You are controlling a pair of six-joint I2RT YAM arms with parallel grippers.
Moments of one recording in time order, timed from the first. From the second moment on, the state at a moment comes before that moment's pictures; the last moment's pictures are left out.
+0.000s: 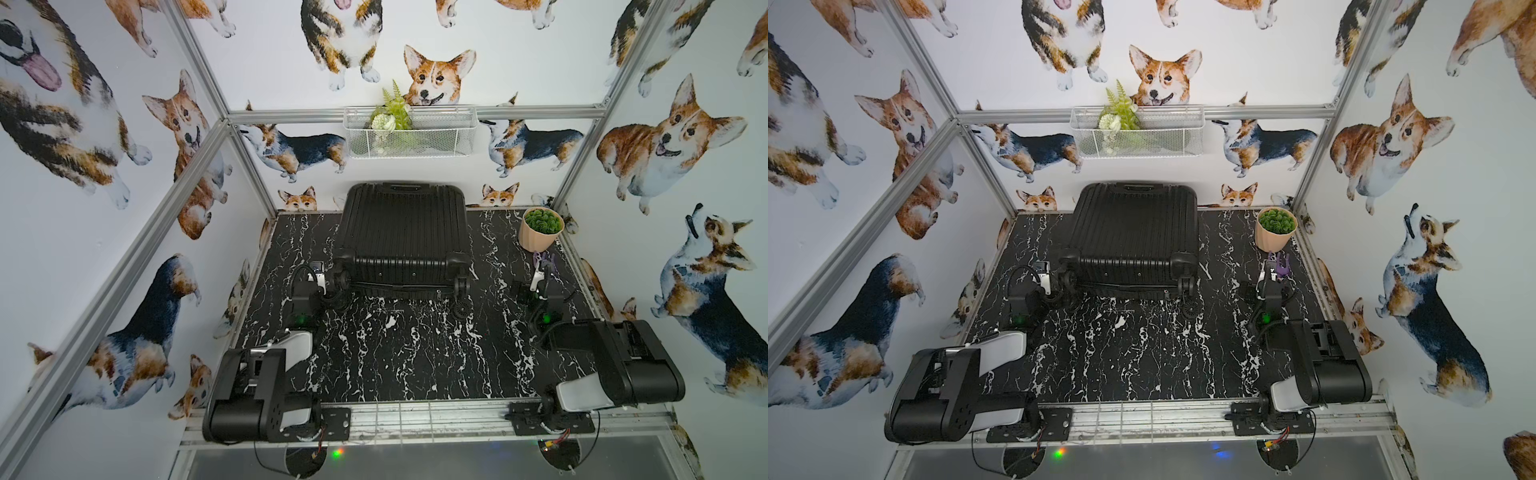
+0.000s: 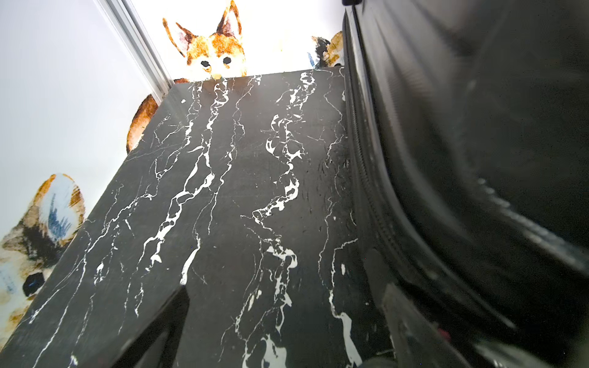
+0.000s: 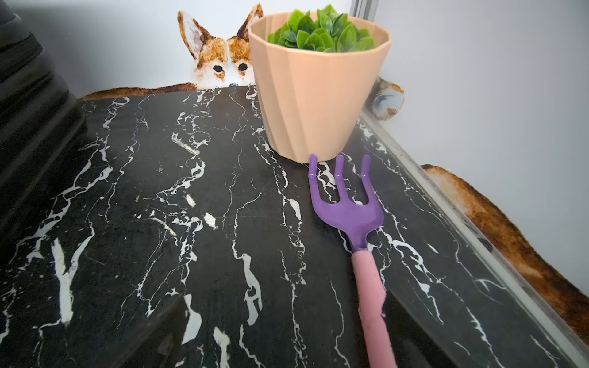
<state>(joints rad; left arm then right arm) -0.05 1.33 0.34 0.58 -0.07 0.06 0.07 1.45 0.29 0.77 0.27 0.08</state>
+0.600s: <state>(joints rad) -0.05 1.56 0.35 0.87 -0.11 0.00 0.07 1.45 0.30 0.77 0.26 0.08</state>
